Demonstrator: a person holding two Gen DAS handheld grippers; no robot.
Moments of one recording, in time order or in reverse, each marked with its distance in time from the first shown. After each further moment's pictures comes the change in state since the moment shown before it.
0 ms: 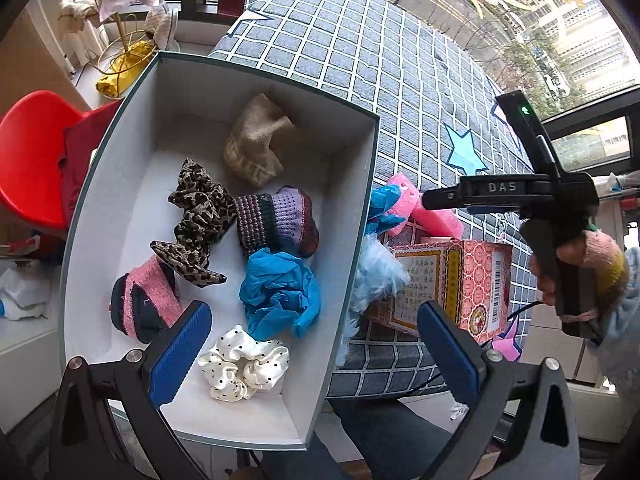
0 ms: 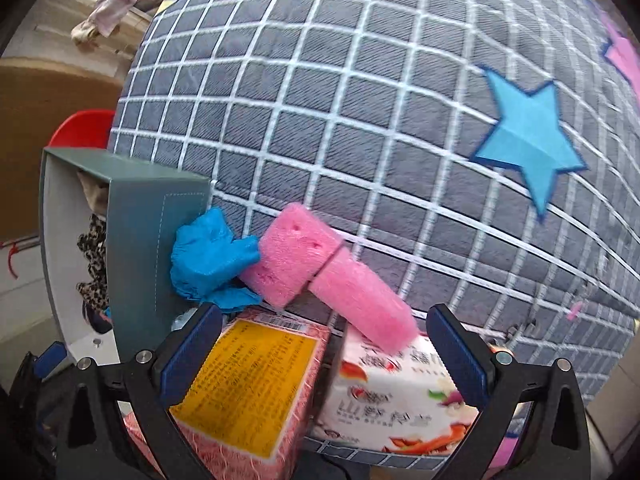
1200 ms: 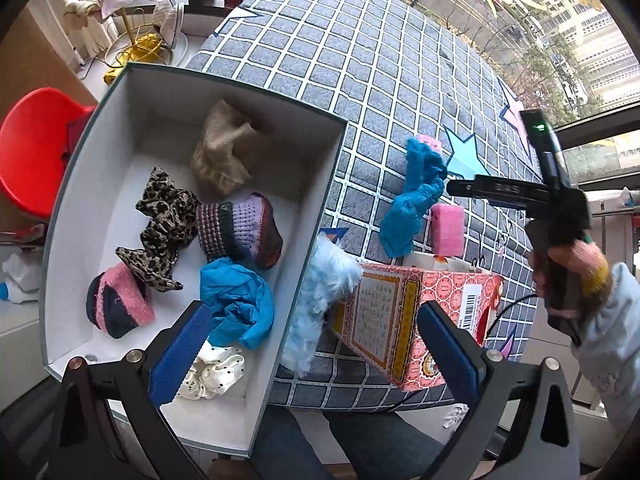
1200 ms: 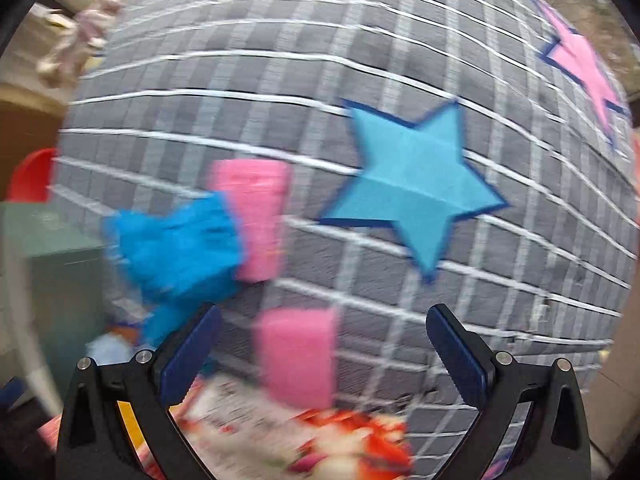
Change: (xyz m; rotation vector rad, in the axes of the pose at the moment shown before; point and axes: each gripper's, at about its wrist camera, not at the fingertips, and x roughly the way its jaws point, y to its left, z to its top) left arm 0.012 -0.045 0.018 -0.040 0.017 0.051; right arm -0.021 -0.081 0.022 0.032 -0.135 -0.090
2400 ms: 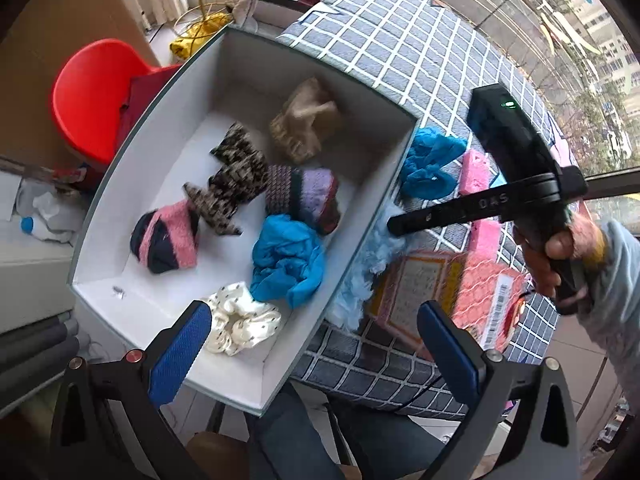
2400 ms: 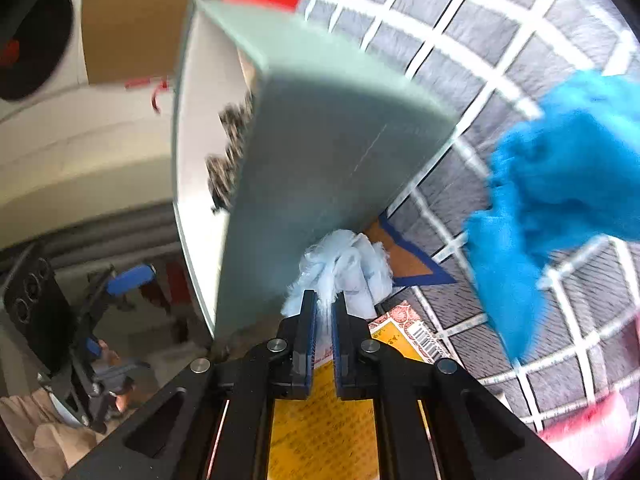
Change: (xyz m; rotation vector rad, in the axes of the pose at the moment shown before) left arm -0.019 0.019 -0.030 -0.181 -0.016 0.113; right arm 0.050 0.143 -0.018 -0.484 0.456 0.716
